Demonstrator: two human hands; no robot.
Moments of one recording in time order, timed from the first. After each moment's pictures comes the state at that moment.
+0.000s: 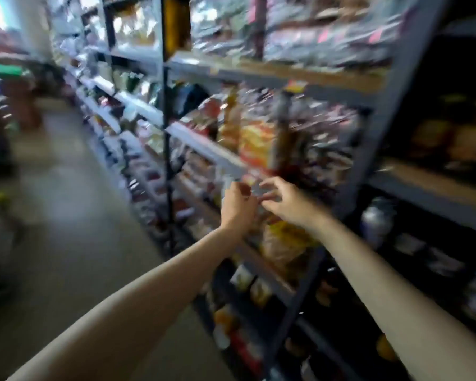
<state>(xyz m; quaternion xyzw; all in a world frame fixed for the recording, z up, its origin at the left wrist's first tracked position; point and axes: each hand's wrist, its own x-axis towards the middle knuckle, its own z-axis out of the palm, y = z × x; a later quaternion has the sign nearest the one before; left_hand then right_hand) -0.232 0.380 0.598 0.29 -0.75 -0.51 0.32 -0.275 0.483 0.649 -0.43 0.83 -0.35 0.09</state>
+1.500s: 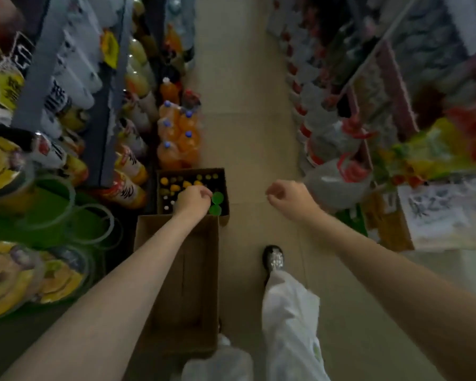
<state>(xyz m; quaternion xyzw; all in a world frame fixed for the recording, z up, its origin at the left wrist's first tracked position) 0.353 -0.158 0.218 0.89 0.05 -0.31 0.32 0.294 -0.360 0.257 -0.93 0.13 0.19 0.28</state>
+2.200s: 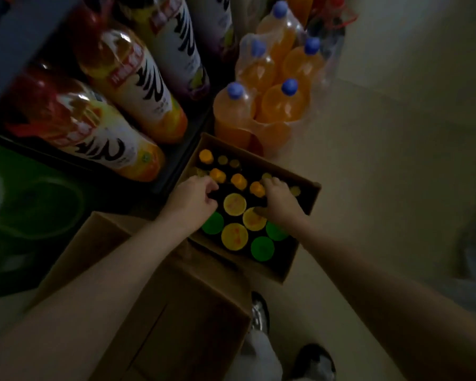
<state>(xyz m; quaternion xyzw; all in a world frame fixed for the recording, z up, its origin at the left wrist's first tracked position) 0.507 -0.118 -0.136 0.91 0.18 -0.25 0.28 0.560 -0.281 -0.229 -0.91 -0.16 0.33 0.18</state>
